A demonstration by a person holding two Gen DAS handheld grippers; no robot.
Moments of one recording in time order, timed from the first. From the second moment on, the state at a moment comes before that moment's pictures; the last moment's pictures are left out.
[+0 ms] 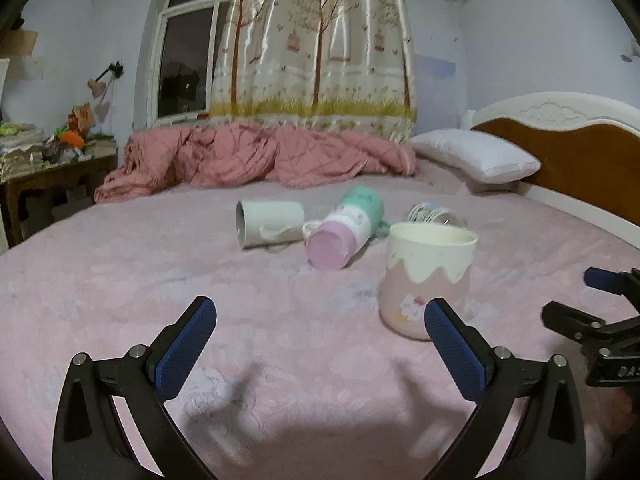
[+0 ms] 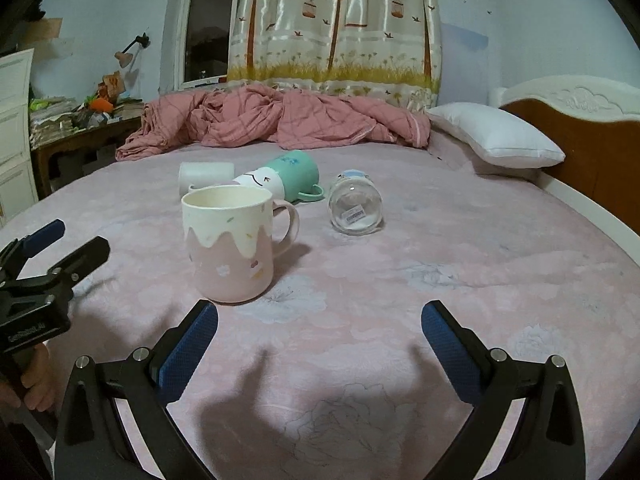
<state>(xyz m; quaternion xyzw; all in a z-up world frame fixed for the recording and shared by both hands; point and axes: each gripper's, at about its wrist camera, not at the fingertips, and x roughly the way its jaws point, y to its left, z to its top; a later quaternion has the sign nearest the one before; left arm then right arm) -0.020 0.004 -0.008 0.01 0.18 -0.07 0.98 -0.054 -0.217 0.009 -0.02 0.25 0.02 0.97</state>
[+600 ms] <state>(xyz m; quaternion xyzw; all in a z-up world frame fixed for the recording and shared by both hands) -0.030 -0.005 -0.009 0.03 0.16 -0.05 0.99 -0.045 -0.215 -0.007 -0.02 0.26 0.00 0.97</state>
